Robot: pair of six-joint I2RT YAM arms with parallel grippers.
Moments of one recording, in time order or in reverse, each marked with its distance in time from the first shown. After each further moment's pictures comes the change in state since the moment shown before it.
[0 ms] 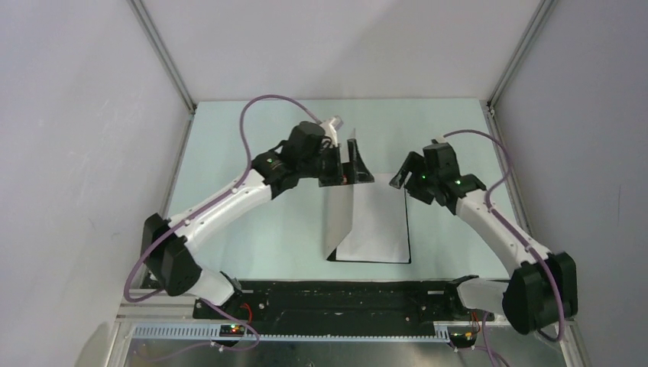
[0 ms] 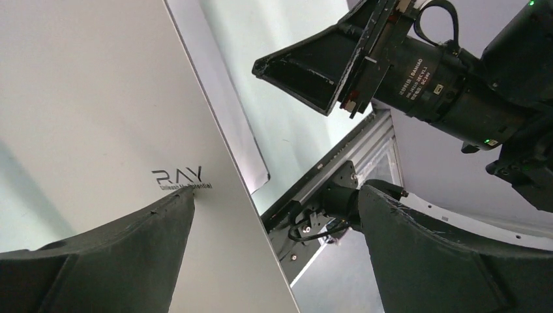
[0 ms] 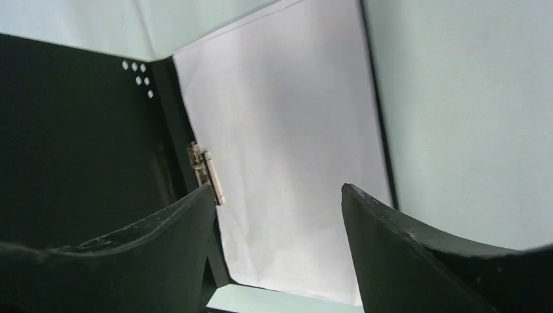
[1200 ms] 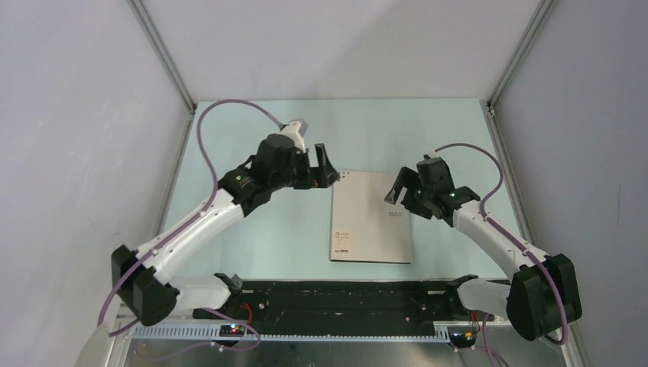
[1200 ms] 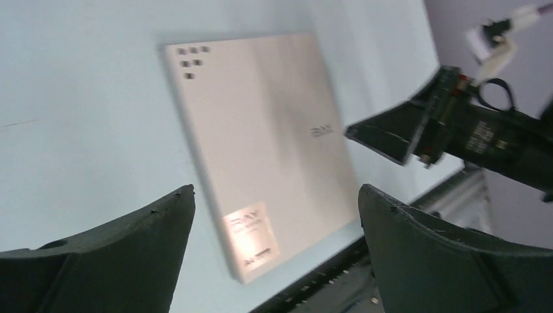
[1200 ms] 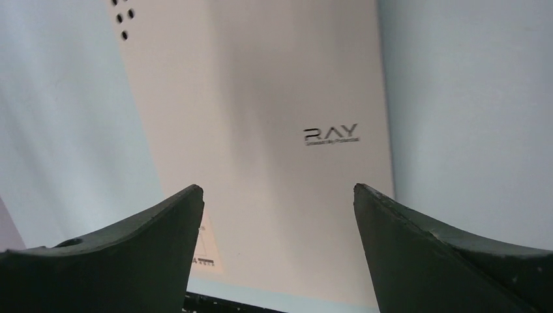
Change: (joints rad) left arm 0.040 -0.176 -0.140 -0.008 -0.223 0.127; right arm -0.003 -0.074 -0.148 0.006 0.008 -0.029
